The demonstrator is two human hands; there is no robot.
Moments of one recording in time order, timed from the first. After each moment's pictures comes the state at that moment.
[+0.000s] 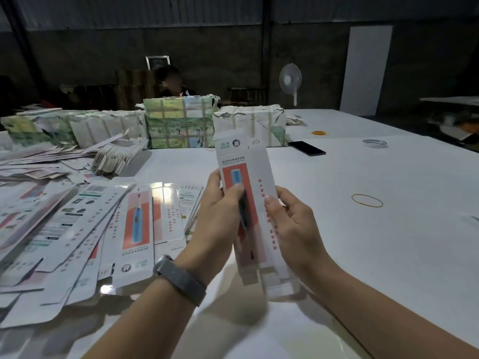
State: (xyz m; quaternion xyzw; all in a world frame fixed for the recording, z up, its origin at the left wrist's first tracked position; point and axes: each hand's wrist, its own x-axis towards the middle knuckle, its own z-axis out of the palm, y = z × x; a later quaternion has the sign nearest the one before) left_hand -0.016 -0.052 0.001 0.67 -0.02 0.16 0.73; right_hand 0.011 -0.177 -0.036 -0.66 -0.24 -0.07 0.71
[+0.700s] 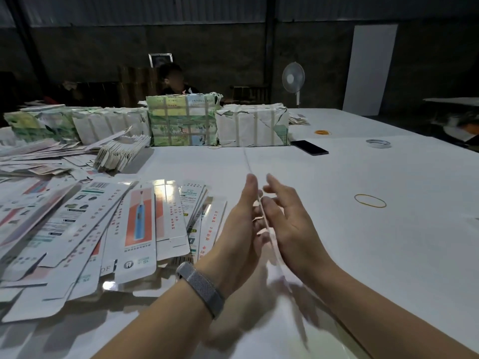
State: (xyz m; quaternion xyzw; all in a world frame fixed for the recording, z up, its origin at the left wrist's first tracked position) left_hand -0.013 -0.074 -0.016 0.54 -0.01 0.01 0.84; right_hand 0.010 -0.175 -0.036 -0.73 -0.24 -0.11 0.63
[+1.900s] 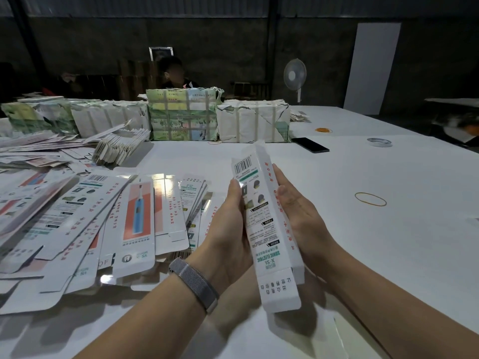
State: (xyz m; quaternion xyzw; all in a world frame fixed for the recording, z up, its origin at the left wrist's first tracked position) left_hand -0.017 -0.067 -0.016 0.42 0.03 -0.05 0.91; right_hand 0.021 -0.190 -0.030 -0.65 -0.29 0.02 0.70
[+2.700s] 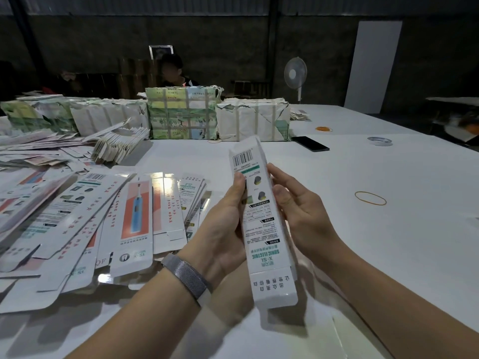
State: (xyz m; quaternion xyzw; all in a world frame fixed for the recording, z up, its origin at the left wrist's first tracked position) left_hand -0.013 -0.058 -0.011 0.44 0.02 -0.04 0.89; right_hand 0.030 -0.191 -0.031 -0.65 -0.29 -0.04 0.70
